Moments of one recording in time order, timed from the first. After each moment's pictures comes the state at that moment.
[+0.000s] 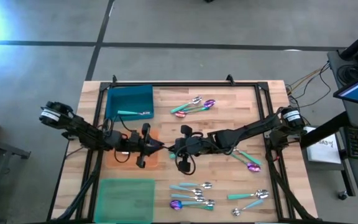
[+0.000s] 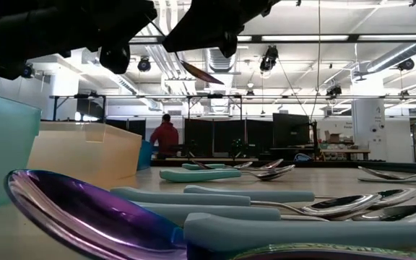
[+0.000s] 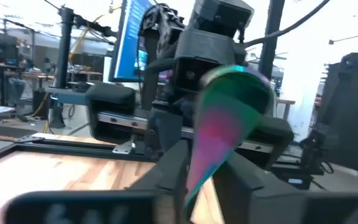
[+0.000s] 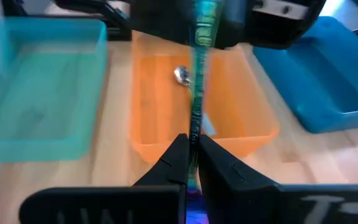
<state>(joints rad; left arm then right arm) -0.28 1.44 0.27 1.41 -0.21 -0.10 0.22 1.78 1.30 -0.03 0.25 0.10</state>
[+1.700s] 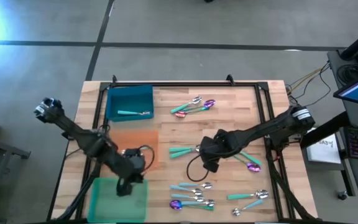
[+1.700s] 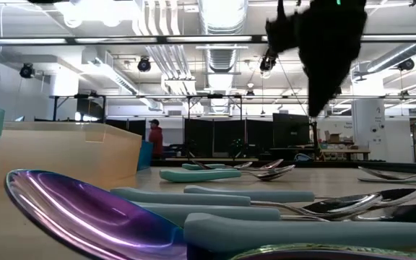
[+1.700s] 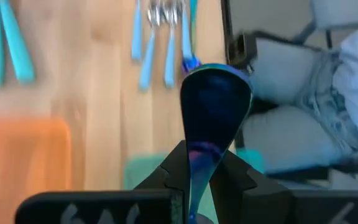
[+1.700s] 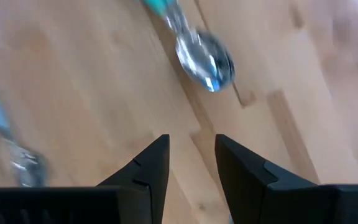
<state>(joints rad) -0.60 1.31 1.17 -0.77 0.00 -0.67 0.28 1.68 1.25 -0.95 0.17 0.70</state>
